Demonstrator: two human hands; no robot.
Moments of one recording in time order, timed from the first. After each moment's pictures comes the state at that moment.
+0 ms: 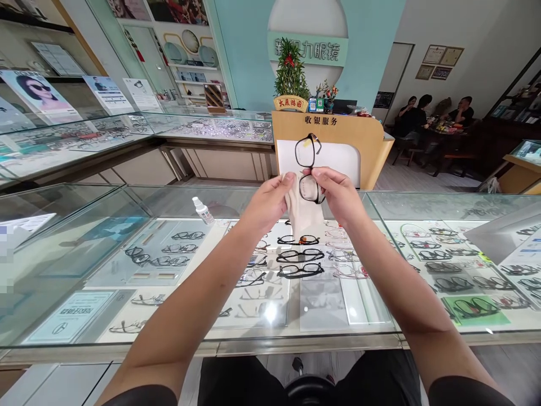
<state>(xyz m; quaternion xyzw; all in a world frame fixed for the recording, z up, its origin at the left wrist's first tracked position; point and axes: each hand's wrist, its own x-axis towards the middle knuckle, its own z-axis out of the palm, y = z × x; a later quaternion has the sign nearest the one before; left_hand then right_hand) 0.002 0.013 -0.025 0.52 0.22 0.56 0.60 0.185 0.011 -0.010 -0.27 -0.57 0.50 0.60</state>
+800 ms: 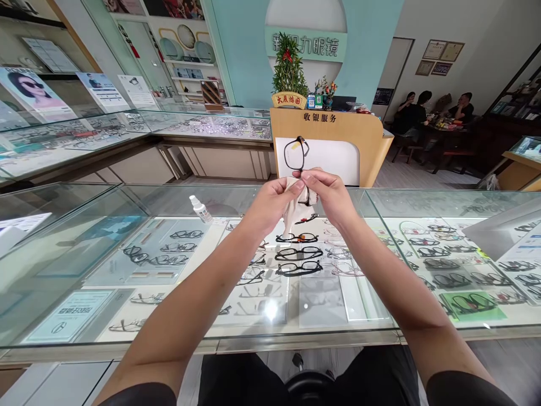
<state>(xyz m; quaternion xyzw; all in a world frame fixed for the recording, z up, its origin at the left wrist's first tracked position) 0.009 0.007 -0.029 0.56 0.30 0.54 0.55 0.177 0.022 -0.029 -0.27 -0.60 0.47 0.59</state>
